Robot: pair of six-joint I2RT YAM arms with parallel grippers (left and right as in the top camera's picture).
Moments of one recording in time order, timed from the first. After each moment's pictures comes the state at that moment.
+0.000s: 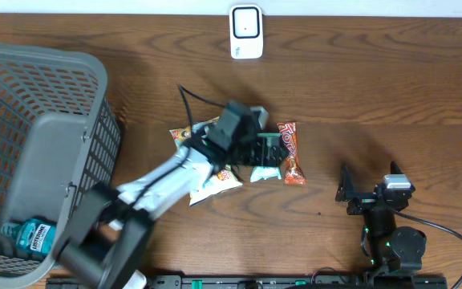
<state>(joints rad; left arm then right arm) -0.61 1.70 1.02 -0.23 0.44 -0.58 -0.01 0.01 0.01 -0.07 -0.05 0.04</state>
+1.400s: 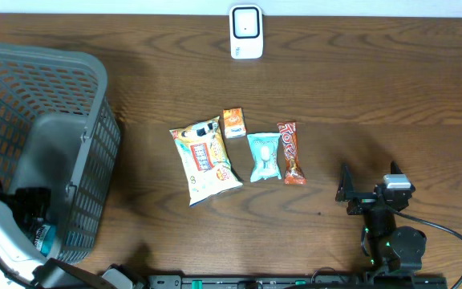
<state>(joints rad) 0.91 1.35 1.01 -1.17 -0.05 -0.65 -0.01 0.01 0.01 -0.07 -0.05 0.04</state>
